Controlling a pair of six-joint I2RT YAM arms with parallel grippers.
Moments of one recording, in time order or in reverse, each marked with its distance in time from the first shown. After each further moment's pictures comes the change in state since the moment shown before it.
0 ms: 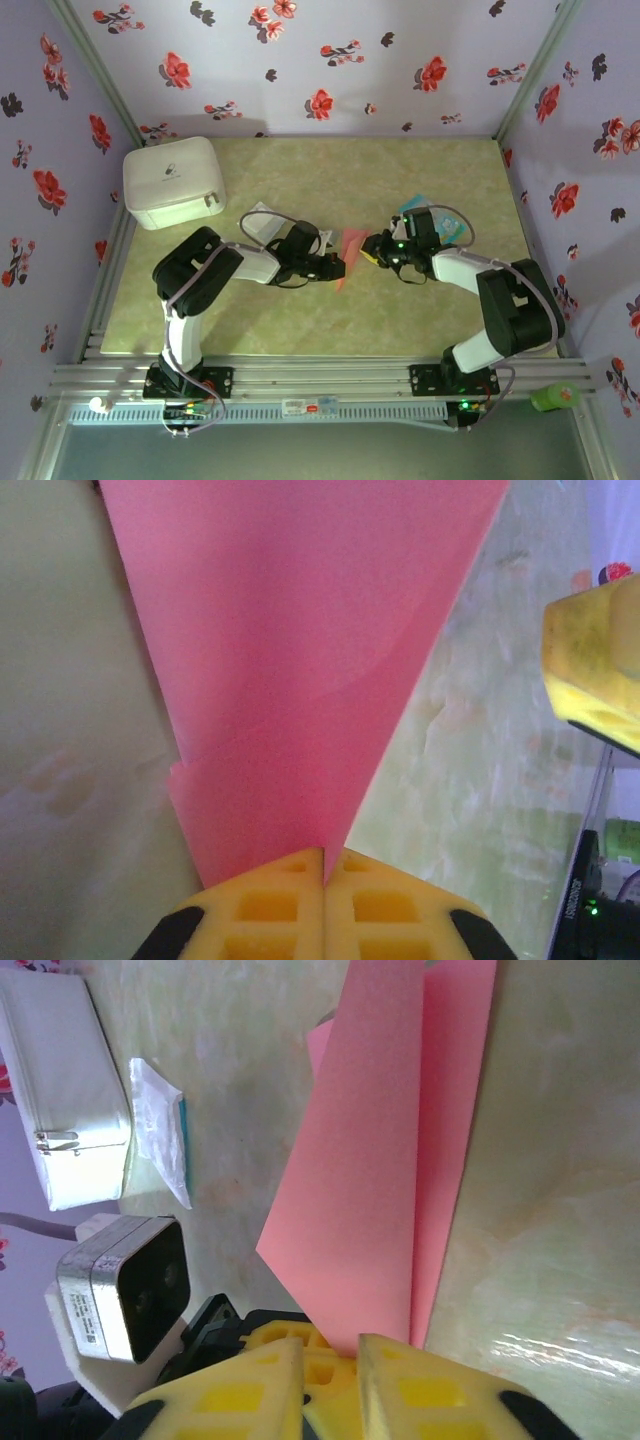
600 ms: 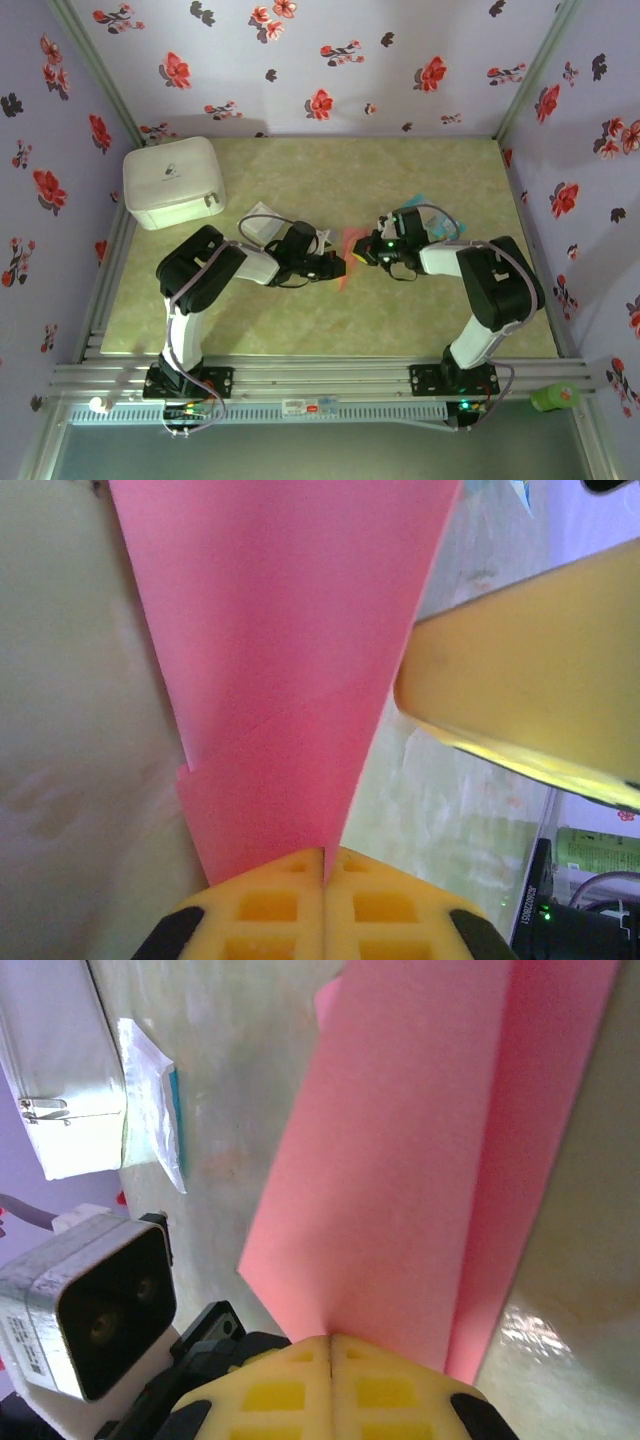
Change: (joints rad) left arm 0.014 0.029 -0.018 0.098 0.051 -0.083; right arm 0.027 0.177 0.053 0.123 -0.070 -0.011
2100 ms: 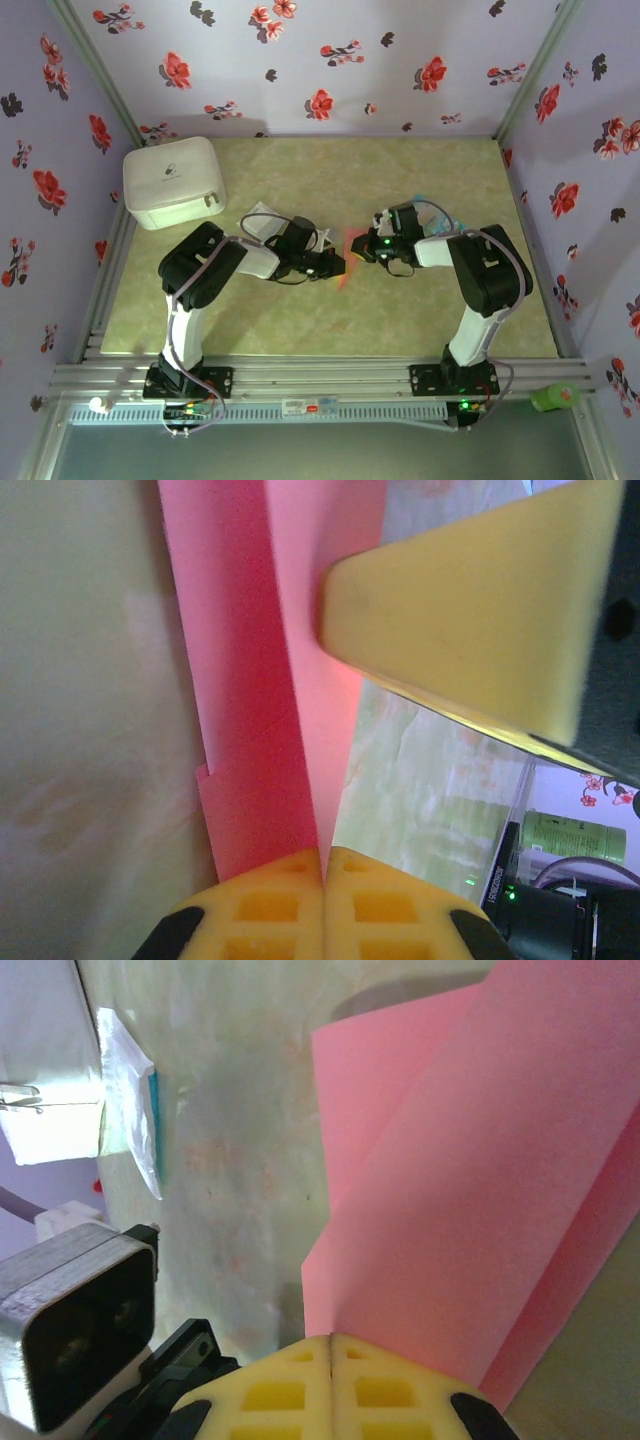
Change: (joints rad) left arm 0.030 0.029 0.049 -0.072 0.096 -0.024; right arm -0.012 0.103 0.063 -0.007 -0.016 -0.102
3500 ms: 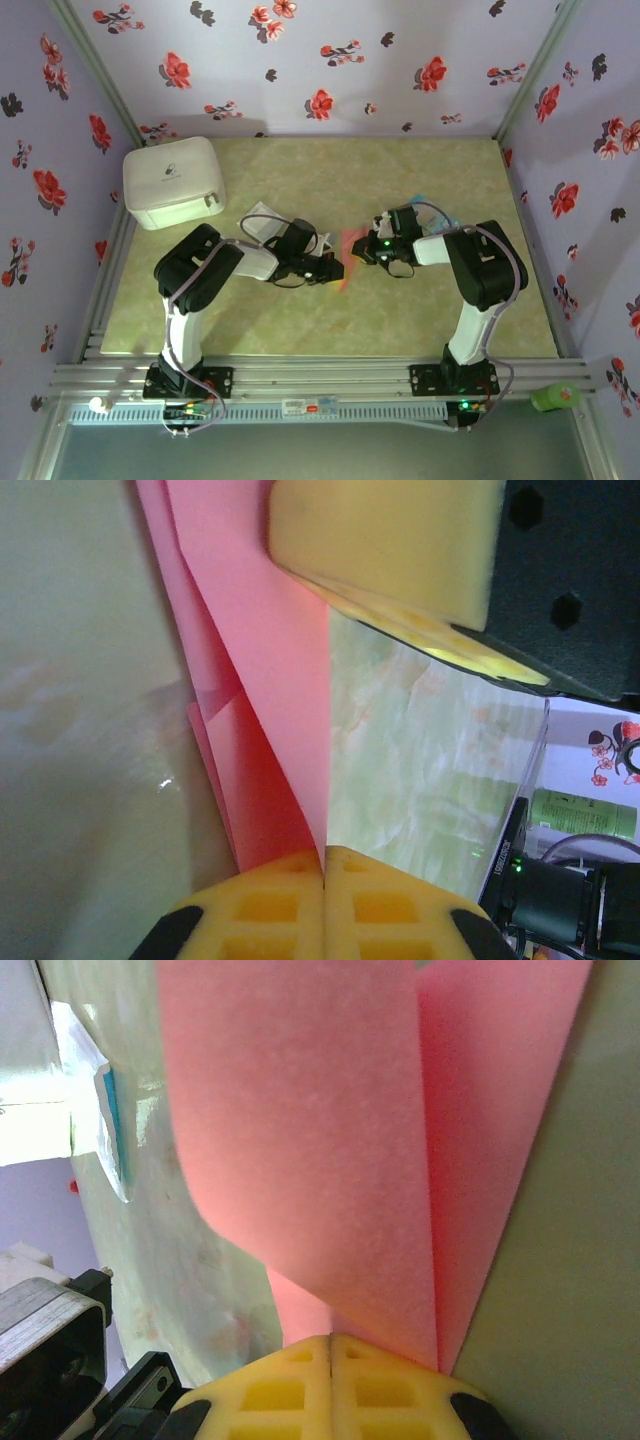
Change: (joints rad) left arm -0.012 -0.039 -0.020 -0.072 0.008 0.026; right arm -0.010 0.047 0.014 -0.024 0.004 -0.032
